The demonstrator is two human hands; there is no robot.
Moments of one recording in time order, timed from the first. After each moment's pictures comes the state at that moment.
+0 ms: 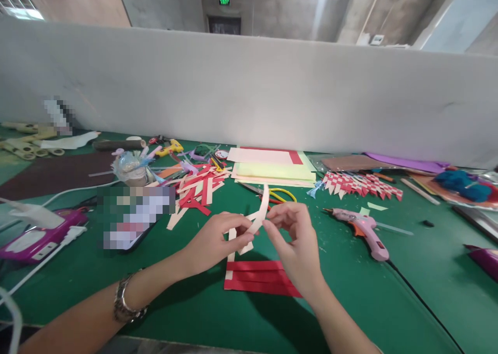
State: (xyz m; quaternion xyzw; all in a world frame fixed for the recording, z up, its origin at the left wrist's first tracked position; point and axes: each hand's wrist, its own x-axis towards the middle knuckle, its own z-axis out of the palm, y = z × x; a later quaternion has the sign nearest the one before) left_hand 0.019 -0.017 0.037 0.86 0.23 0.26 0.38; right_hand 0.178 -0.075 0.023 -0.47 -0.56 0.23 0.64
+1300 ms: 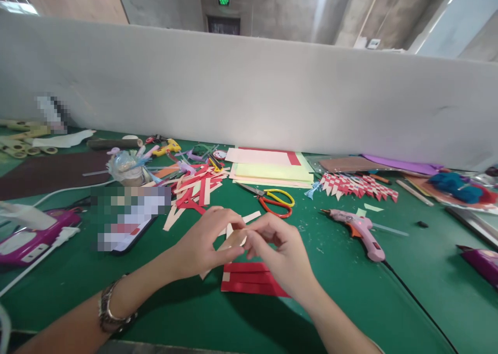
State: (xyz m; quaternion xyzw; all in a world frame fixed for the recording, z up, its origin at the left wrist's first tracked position) left_hand 0.005 -0.015 0.036 0.91 0.20 0.29 0.20; right_hand 0.169 -0.081 0.037 -0.48 -0.59 0.39 0.52
